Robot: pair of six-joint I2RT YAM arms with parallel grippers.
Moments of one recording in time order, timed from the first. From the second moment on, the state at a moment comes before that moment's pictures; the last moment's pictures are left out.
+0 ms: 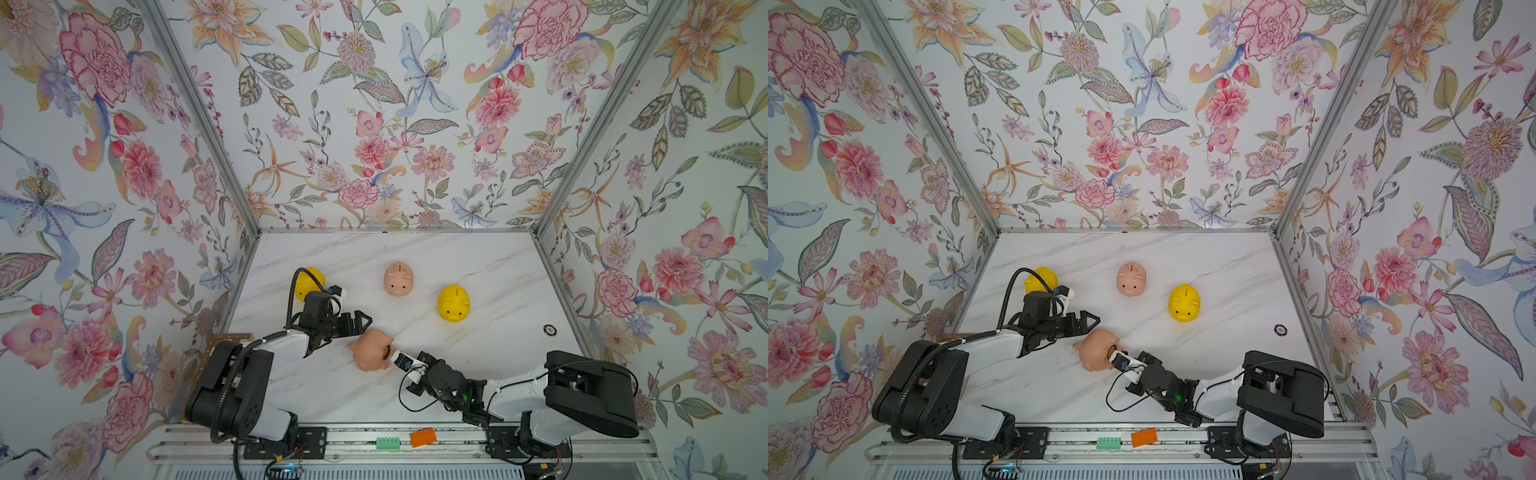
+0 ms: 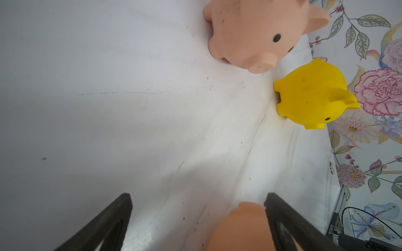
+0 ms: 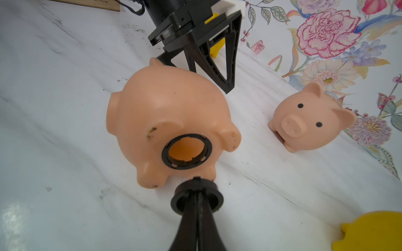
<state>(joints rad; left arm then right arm) -0.29 1.44 0.56 0.11 0.47 -0.45 1.25 1.52 0.33 0.81 0.40 -0.21</state>
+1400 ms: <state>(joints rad) -0.29 0.89 0.70 -0.52 -0.15 -0.47 0.85 1.99 1.49 -0.34 -0.01 0.16</state>
